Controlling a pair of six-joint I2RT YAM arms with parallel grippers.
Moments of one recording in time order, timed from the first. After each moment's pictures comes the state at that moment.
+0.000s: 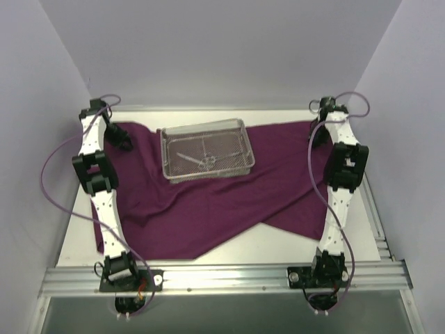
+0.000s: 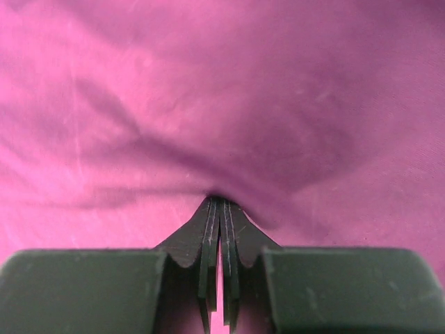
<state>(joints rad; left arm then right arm) 0.24 2.65 2.52 -1.16 0.16 -0.62 -0.14 2.44 2.10 -0.88 0.09 0.45</state>
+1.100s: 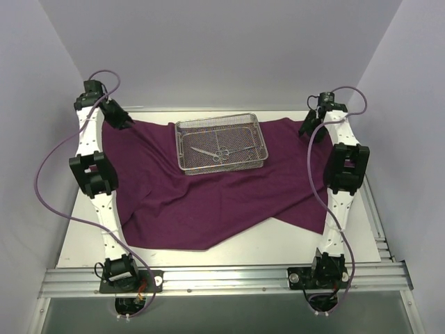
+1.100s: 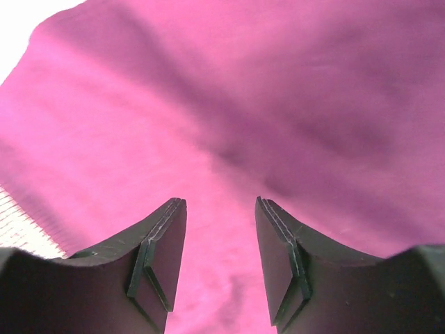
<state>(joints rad) 0.22 2.53 2.58 -1.02 0.30 -0.62 -0.12 2.40 2.12 -0.82 -0.04 0.43</state>
